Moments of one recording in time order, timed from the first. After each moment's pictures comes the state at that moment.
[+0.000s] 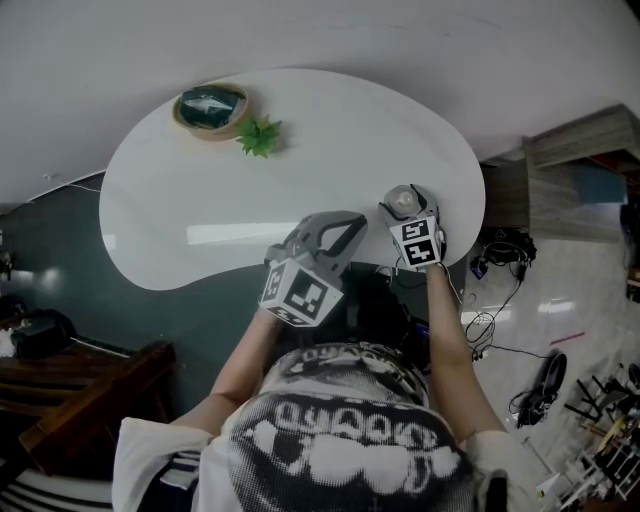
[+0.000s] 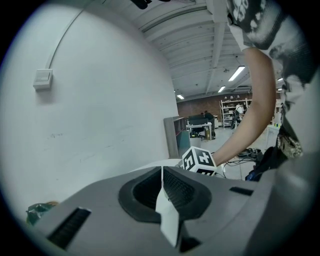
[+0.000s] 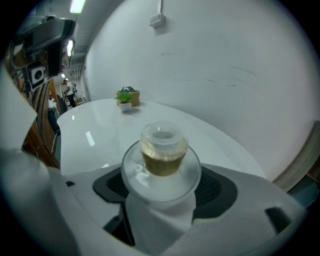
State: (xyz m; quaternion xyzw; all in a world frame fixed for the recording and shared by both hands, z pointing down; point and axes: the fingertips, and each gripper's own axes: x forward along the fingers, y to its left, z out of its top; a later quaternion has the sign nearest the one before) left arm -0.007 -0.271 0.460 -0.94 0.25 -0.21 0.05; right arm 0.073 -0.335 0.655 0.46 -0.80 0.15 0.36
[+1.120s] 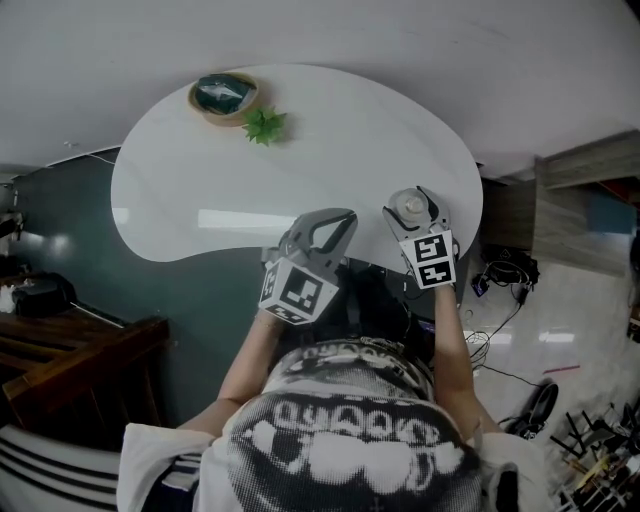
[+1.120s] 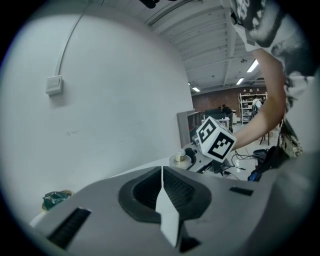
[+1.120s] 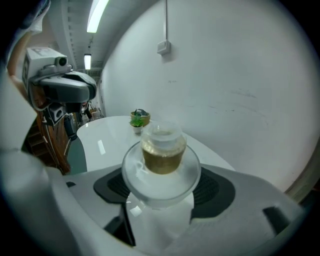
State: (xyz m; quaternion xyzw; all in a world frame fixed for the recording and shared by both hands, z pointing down) left arm 0.008 -0.266 0.455 -0.91 0.34 -0.24 0.03; right arm 0.087 -0.319 0.563 0.41 -0.86 0.11 0.29
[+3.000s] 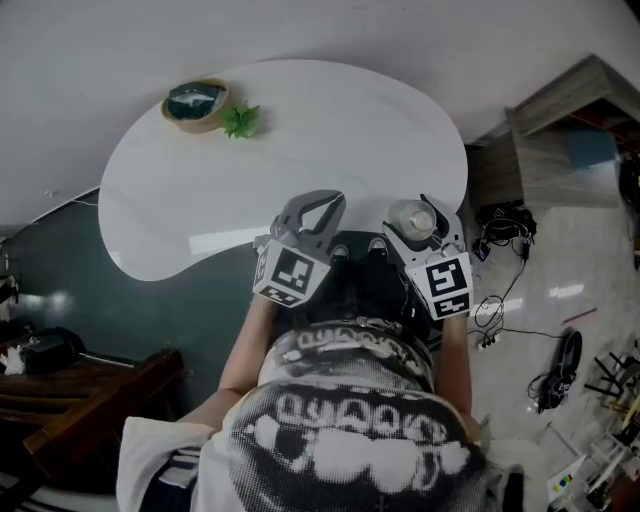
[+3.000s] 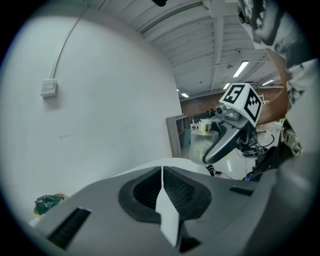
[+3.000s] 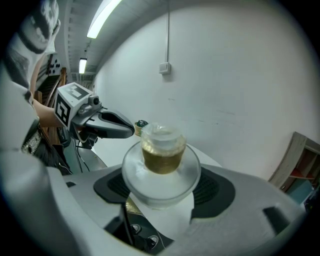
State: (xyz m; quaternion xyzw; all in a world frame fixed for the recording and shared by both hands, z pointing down) left arm 0.001 -0.225 0.458 -0.93 0.28 -0.22 0.05; right arm 0.089 -0.198 0.476 0.47 -0.84 0.10 0.26
